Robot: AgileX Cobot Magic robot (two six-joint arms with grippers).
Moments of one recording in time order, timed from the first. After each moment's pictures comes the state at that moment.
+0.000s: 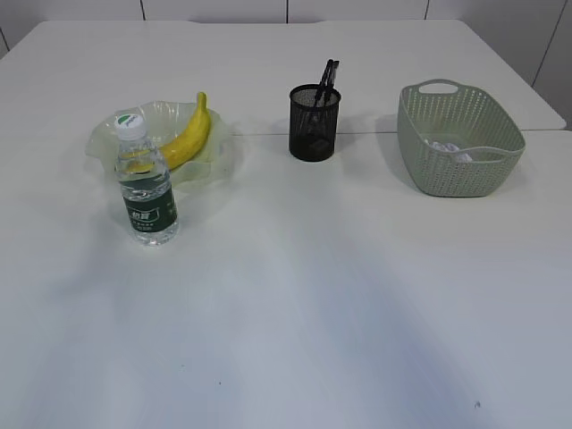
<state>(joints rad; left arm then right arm) 0.09 0.75 -0.95 -1.86 -0.52 1.83 0.32 1.52 -2.67 -0.14 1.16 0.02</state>
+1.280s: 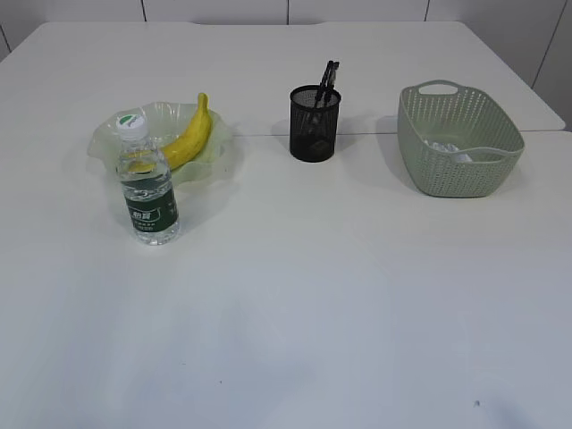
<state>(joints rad) 0.07 0.29 -0.94 -1.83 -0.28 1.82 0.32 0.19 -1.05 -0.13 0.99 -0.15</state>
